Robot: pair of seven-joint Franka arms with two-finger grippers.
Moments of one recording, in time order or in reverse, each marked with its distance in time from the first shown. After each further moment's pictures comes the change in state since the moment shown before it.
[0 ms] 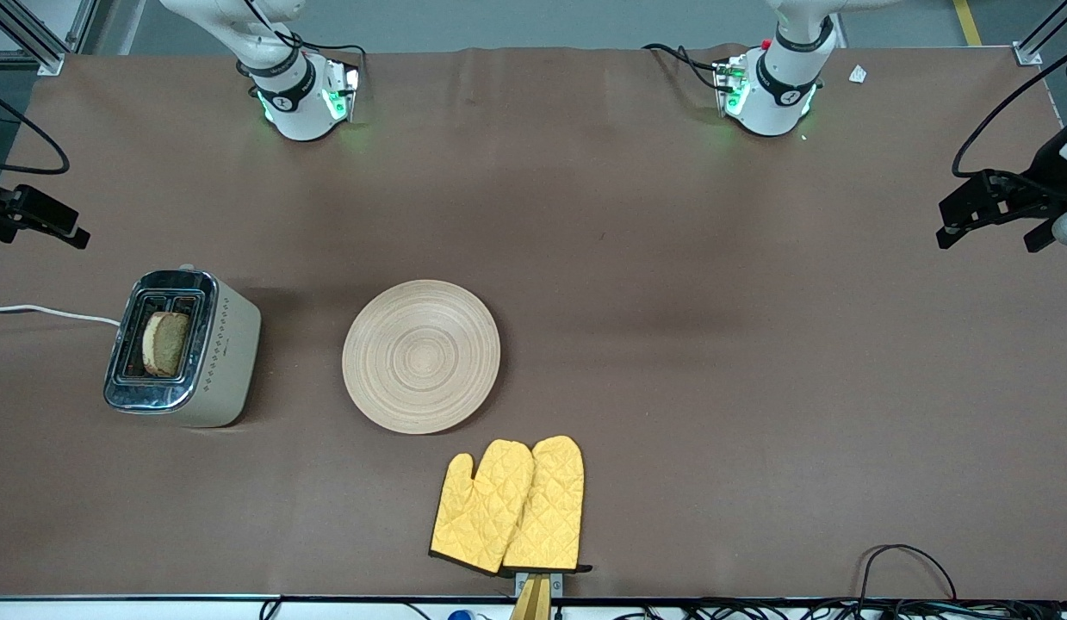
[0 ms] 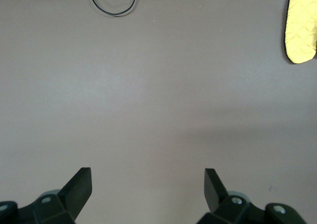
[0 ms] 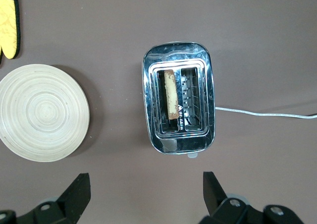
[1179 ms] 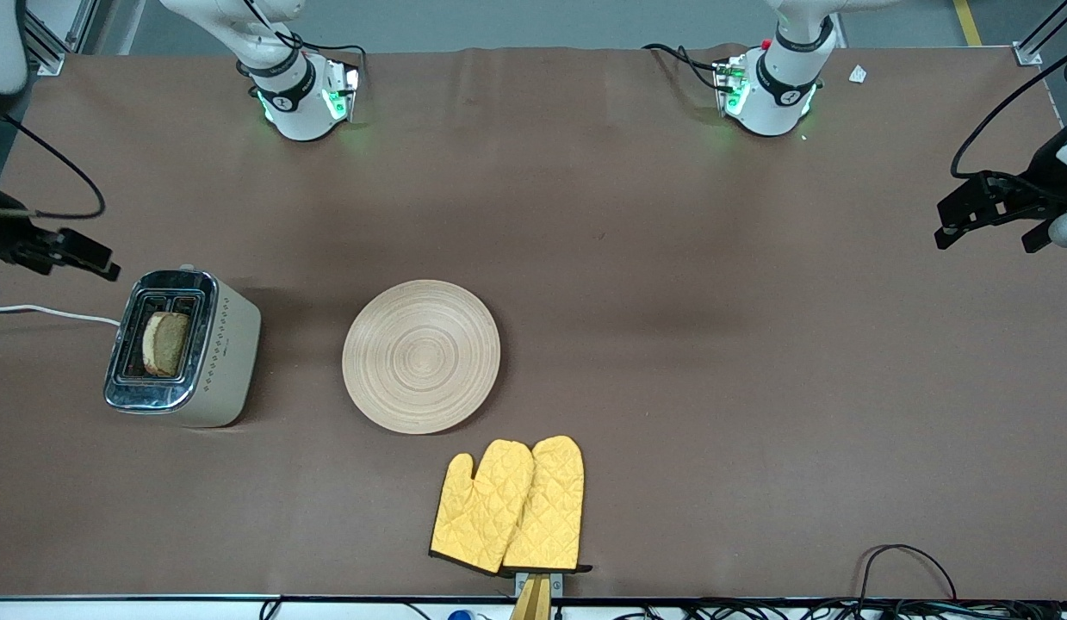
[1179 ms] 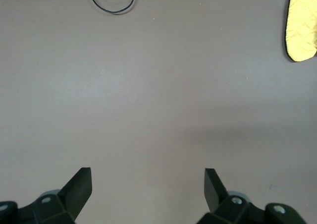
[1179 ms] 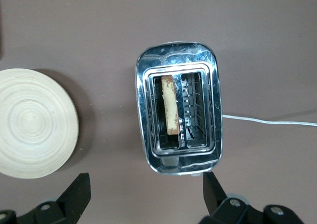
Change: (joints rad) left arm 0.000 0.002 0.000 -0.003 0.000 -0.003 0.002; right arm -0.005 0.052 -0.007 -0.162 0.000 0.197 -0.002
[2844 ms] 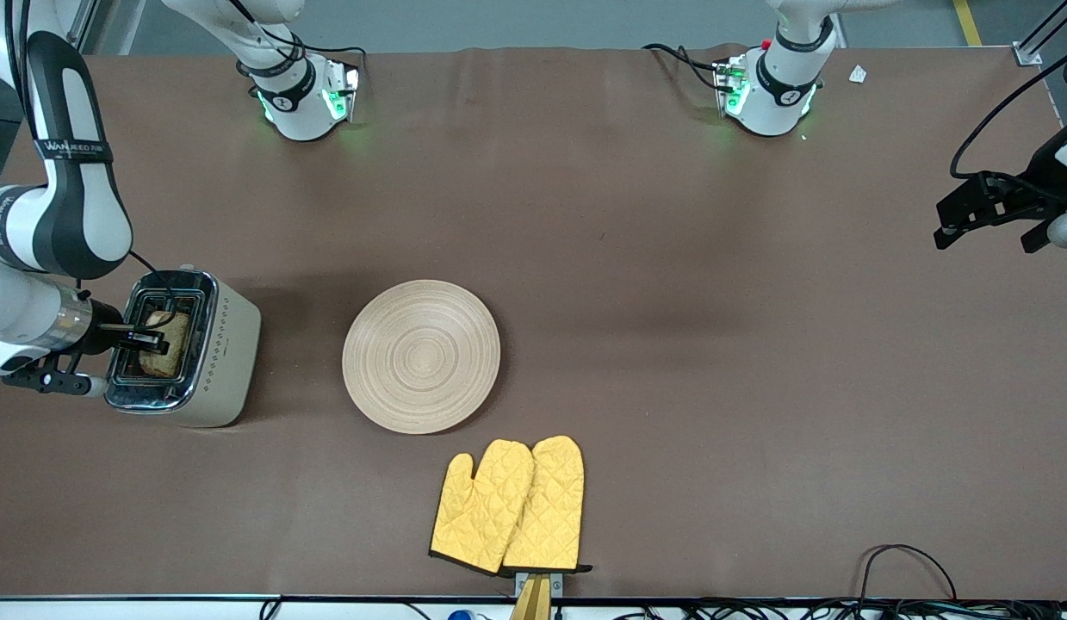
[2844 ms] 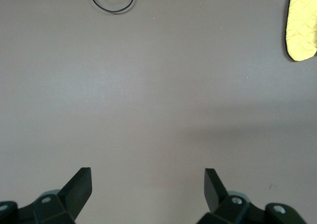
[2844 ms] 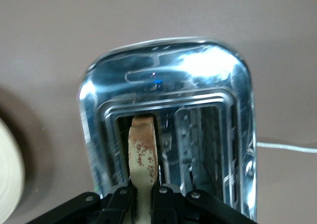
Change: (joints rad) left arm 0.000 0.000 0.000 -0.001 0.000 0.000 0.000; right arm -0.027 0.272 0.012 -0.014 -0.010 0.180 -0.010
